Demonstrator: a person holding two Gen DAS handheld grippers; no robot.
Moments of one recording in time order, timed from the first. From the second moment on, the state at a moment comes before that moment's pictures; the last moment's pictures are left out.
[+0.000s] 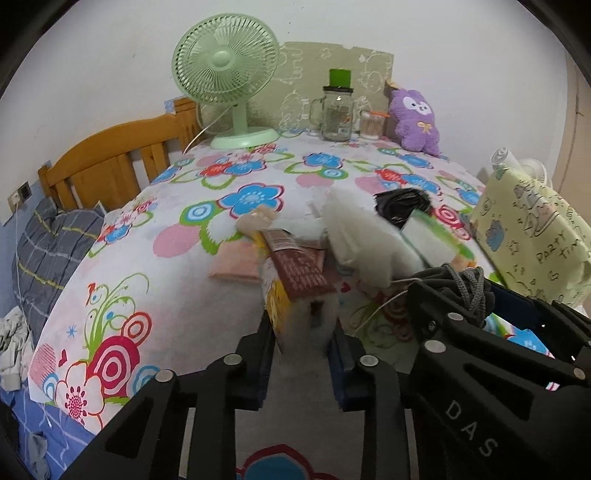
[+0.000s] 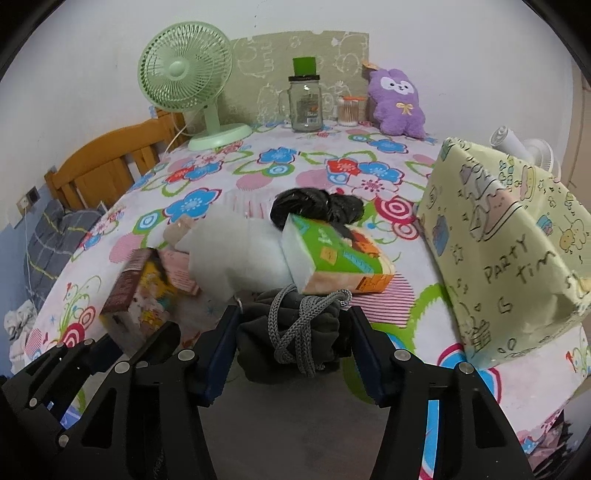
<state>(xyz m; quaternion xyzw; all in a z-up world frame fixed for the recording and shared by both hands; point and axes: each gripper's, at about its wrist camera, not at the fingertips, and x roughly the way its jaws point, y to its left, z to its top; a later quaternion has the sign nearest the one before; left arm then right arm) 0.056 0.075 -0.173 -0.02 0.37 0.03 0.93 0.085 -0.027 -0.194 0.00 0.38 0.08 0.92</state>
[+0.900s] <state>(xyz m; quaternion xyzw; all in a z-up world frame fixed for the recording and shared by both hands) 0.058 0.054 -0.098 -0.02 0.30 0.01 0.95 0.081 -0.048 -0.113 0.02 0.30 0.10 0.95</state>
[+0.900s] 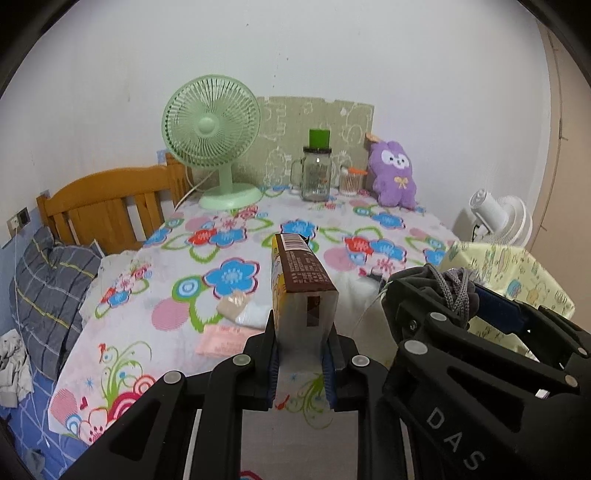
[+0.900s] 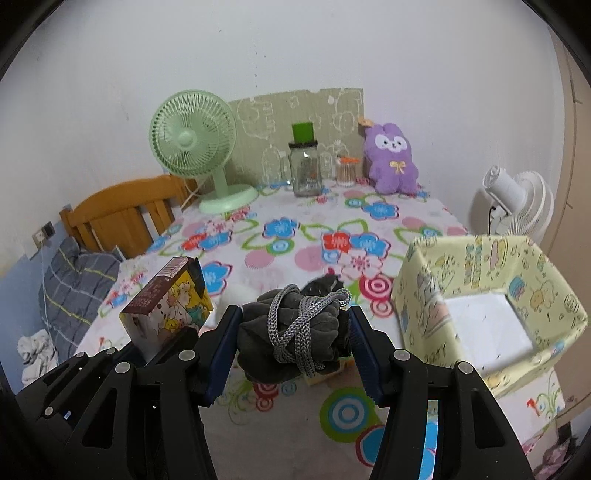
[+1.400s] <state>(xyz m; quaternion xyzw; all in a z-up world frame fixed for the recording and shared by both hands) 0.075 0.046 -0.070 -0.04 0.28 -0.01 0.96 0.094 -0.055 -0.080 0.02 0.27 0.09 0.96</state>
